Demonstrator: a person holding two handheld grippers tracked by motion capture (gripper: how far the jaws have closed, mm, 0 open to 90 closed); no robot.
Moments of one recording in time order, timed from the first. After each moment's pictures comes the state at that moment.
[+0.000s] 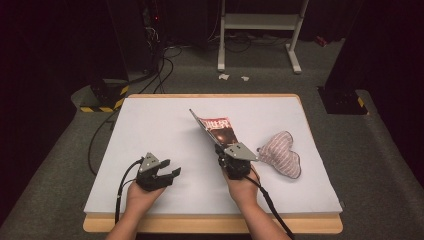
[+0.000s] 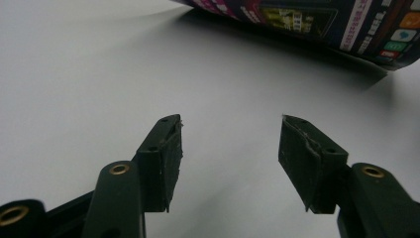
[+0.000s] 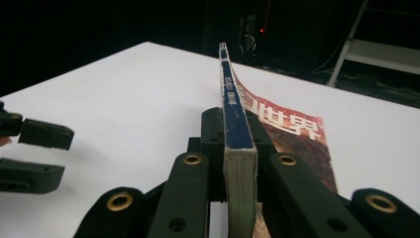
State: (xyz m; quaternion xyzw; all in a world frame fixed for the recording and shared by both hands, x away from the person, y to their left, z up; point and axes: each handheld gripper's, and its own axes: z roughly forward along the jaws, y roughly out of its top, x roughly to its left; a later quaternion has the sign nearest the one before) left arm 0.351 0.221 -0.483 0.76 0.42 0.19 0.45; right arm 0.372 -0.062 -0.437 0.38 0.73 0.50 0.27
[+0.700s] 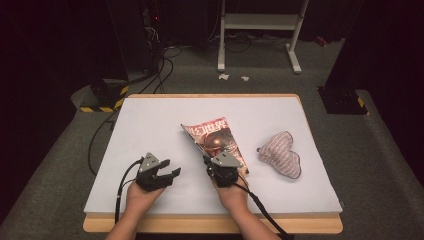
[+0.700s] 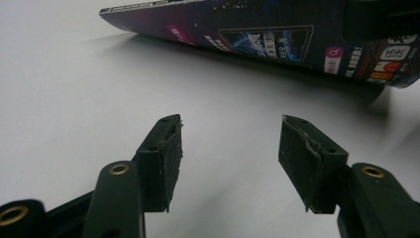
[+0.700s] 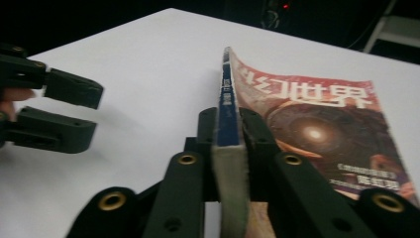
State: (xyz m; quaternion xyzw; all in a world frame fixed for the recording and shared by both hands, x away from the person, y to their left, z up) left arm 0.351 0.221 -0.483 0.77 0.42 0.19 0.45; right arm 0.365 -0.034 -0.467 0.37 0.76 0.49 0.23
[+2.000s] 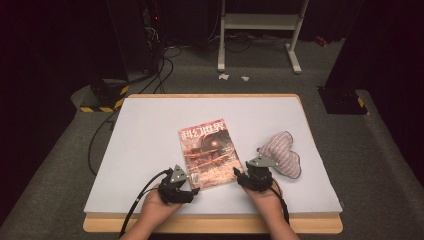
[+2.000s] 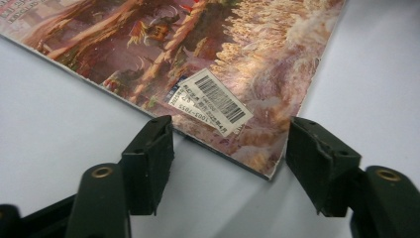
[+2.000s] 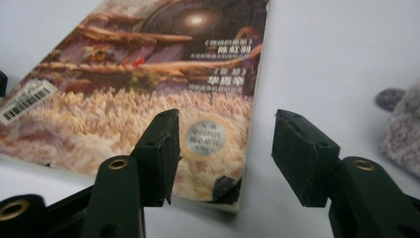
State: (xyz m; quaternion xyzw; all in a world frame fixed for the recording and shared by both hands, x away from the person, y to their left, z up) left arm 0.334 0.158 -0.499 0.85 0.36 0.15 0.35; right arm 0.372 -0.135 -0.495 0.45 0.78 0.40 0.19
